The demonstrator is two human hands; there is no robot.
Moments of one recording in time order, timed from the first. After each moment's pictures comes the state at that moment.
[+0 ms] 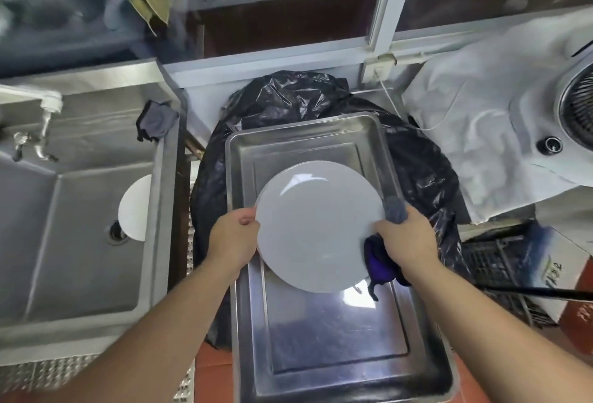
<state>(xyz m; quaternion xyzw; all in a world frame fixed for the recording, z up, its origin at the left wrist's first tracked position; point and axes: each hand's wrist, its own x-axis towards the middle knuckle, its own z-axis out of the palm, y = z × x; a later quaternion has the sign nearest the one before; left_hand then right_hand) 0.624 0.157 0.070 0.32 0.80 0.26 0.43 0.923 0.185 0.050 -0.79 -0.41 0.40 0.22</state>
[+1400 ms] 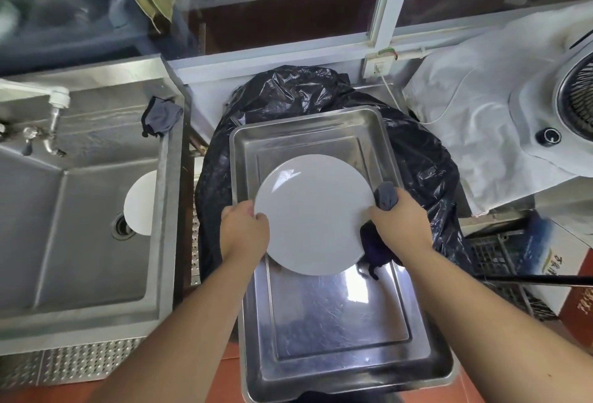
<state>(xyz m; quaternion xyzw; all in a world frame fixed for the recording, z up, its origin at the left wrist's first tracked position) 0.637 0.147 0.065 0.41 0.85 0.21 0.28 0.910 0.188 0.056 -0.78 -0.50 0.35 0.16</state>
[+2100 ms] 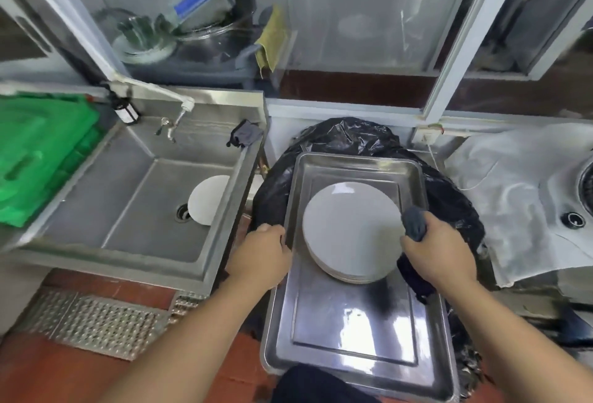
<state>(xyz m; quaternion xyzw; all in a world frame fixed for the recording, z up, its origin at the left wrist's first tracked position) 0.613 0.021 0.141 0.52 0.82 0.09 0.21 0.911 0.132 0.158 -0.66 -0.71 0.21 0.14</state>
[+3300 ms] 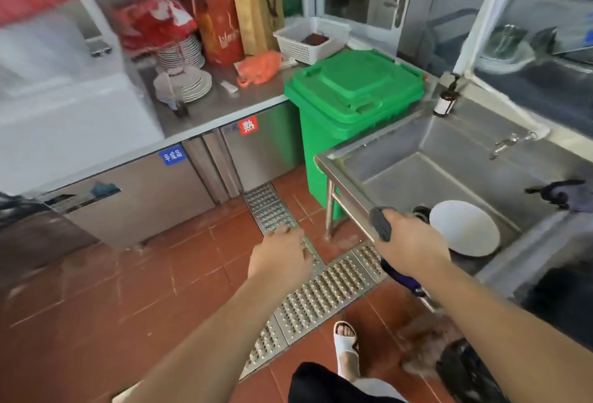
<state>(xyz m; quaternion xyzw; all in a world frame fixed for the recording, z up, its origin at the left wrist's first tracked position) 0.291 -0.440 0.187 0.18 0.97 0.10 0.15 0.353 -0.193 0.185 -0.15 -0.98 0.15 -0.03</state>
